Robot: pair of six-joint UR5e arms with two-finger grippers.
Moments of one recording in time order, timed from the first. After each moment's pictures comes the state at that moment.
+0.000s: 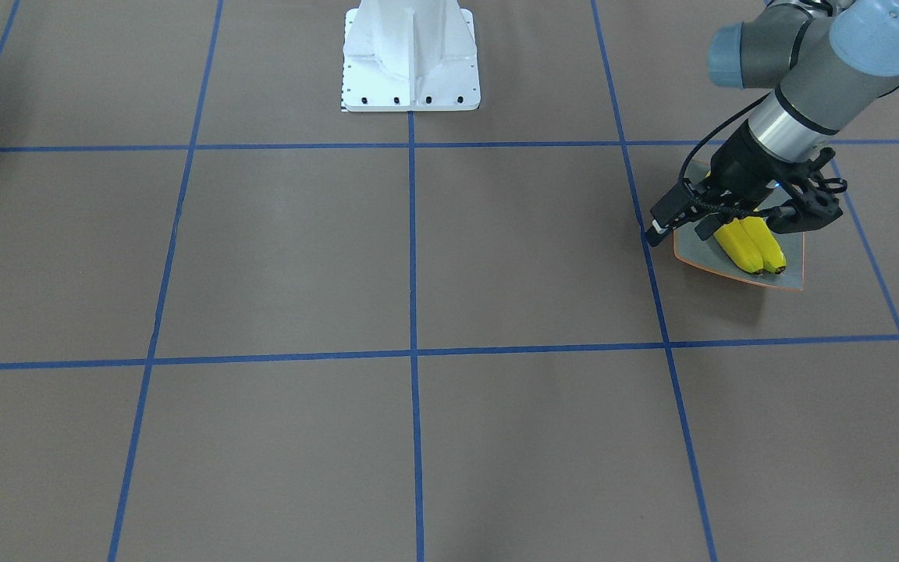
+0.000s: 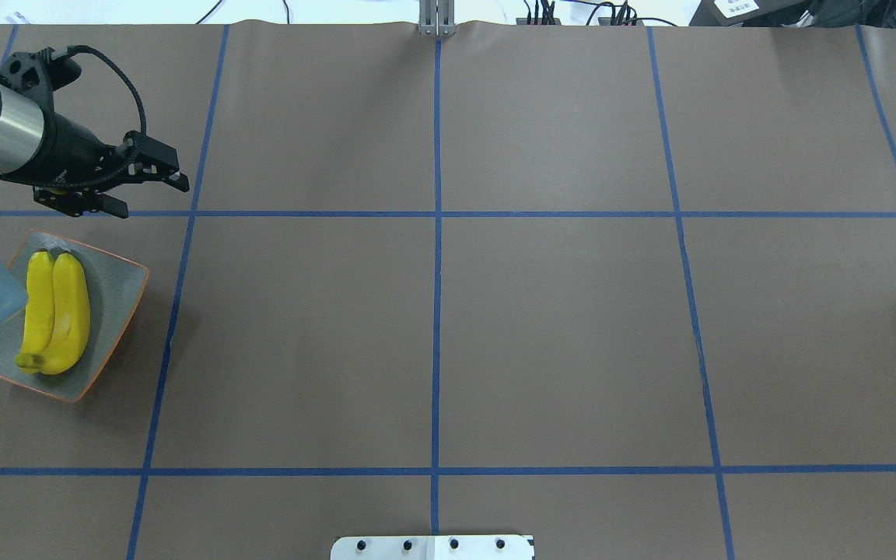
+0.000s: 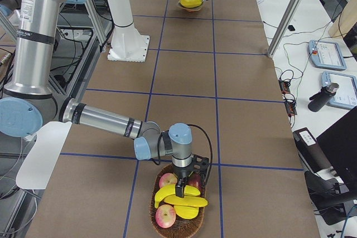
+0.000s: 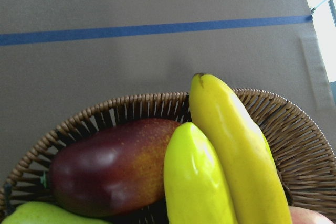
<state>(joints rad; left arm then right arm) -0.96 -1.82 -1.87 -1.97 -2.23 -1.30 1.37 -1.78 1.47 -1.10 1.94 0.44</state>
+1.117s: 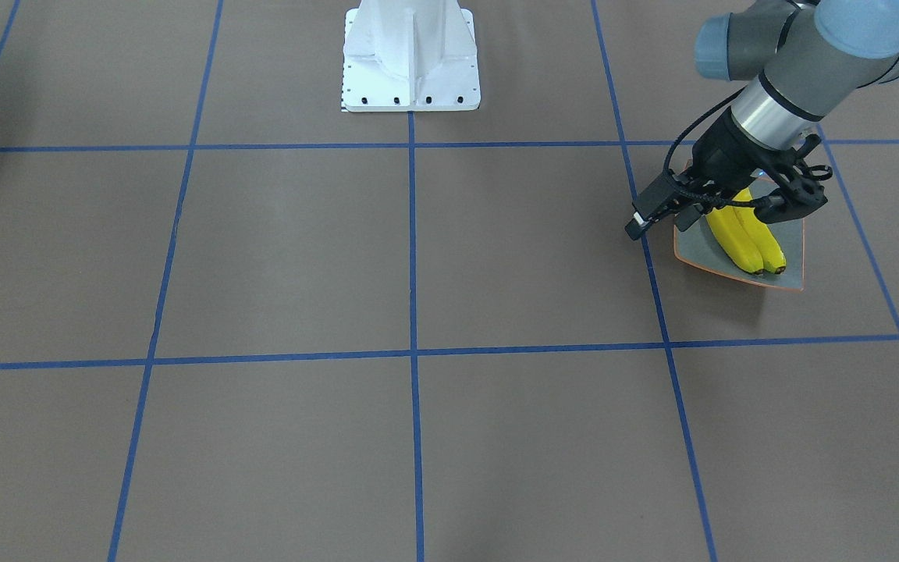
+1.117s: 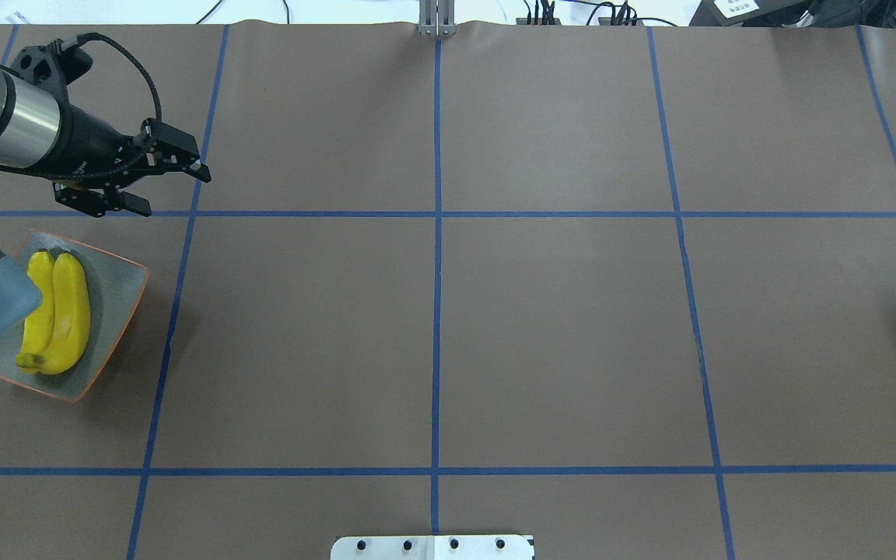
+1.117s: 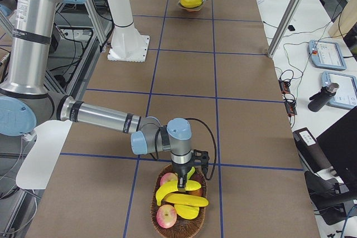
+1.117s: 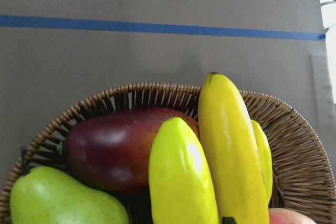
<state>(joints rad) -0.94 -1.86 -1.89 -1.97 -2.22 -1.43 1.47 -1.80 1.63 -1.27 1.96 0.20</state>
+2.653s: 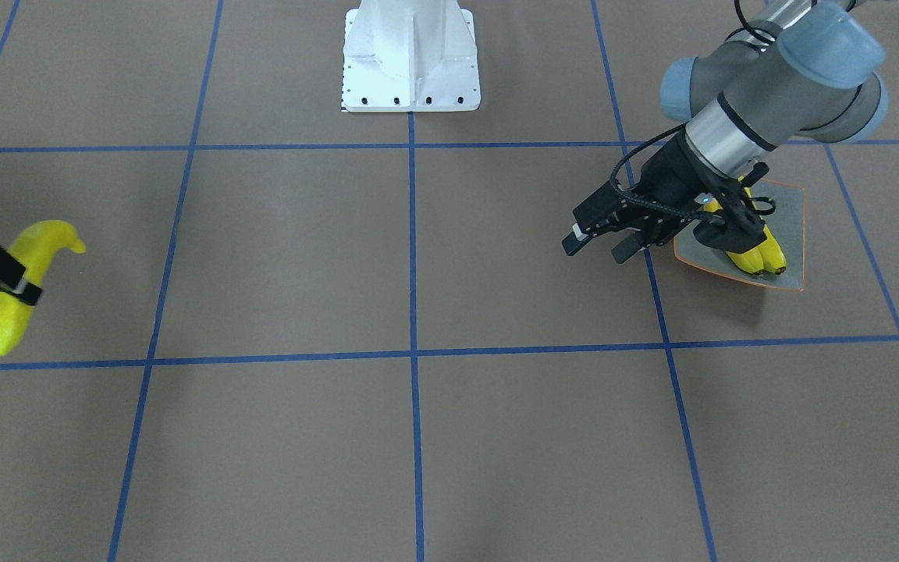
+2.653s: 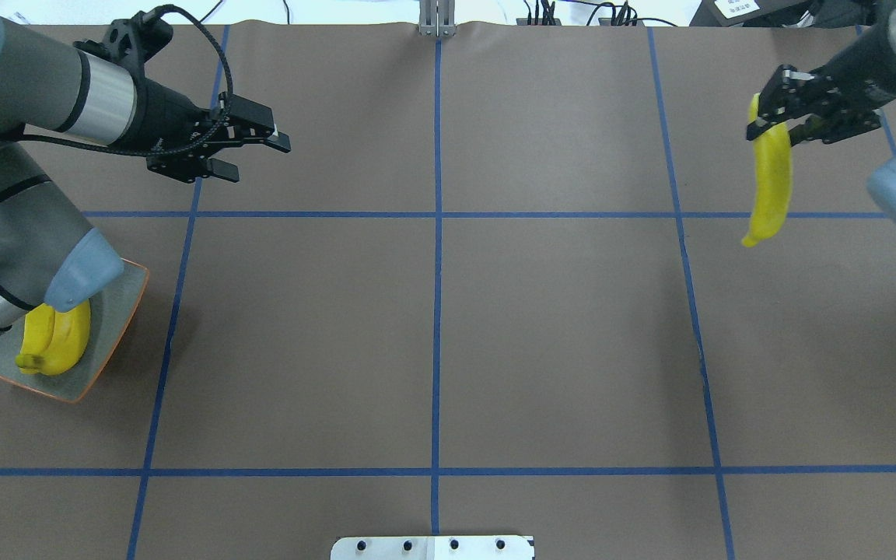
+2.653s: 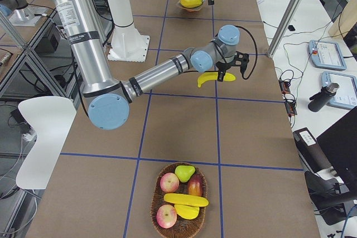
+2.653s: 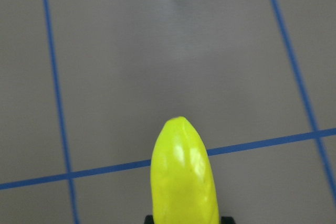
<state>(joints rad) -0.90 -2.03 -1.67 -2.34 -2.23 -1.46 1.15 -1.22 1.75 -1.42 2.42 1.00</state>
